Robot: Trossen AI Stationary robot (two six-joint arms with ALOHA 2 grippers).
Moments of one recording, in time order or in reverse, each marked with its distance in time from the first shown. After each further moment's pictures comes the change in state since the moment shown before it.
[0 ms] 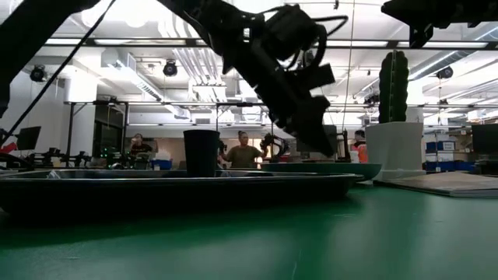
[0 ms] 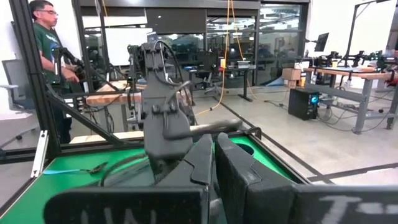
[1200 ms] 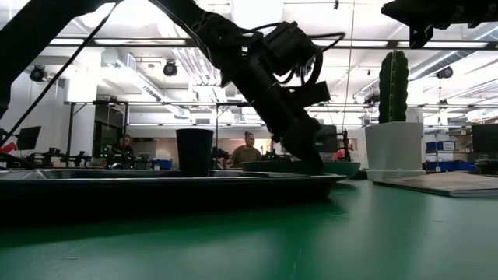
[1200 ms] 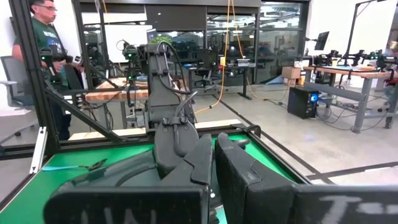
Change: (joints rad) left arm 0.019 0.018 -0.043 0.052 0.004 0.081; right arm 0.000 0.000 0.000 -0.011 0.000 -0.008
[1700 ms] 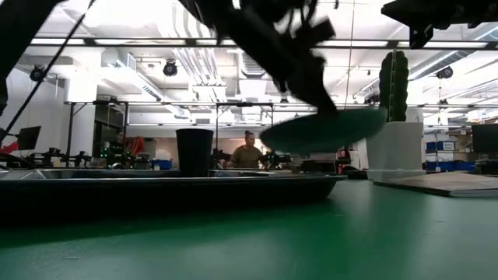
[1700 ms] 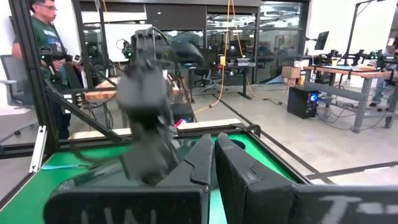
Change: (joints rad) left arm -0.080 -0.141 0.023 -0.007 -0.020 0.055; right arm 0.000 -0.001 0.000 -0.003 0.000 -0.002
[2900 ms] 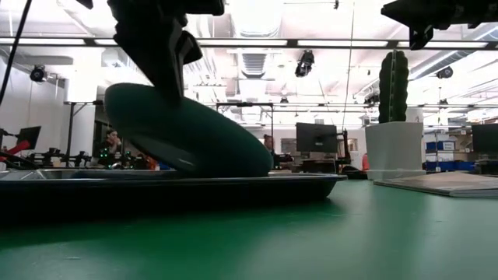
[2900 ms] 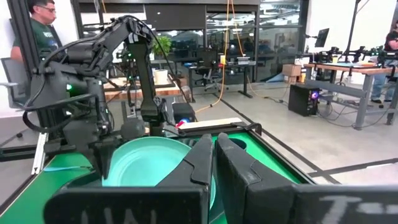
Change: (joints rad) left arm -0.349 -0.296 -0.211 -0.688 0.020 -0.579; right arm -0.002 0.002 0.000 -0.001 0.000 0.018
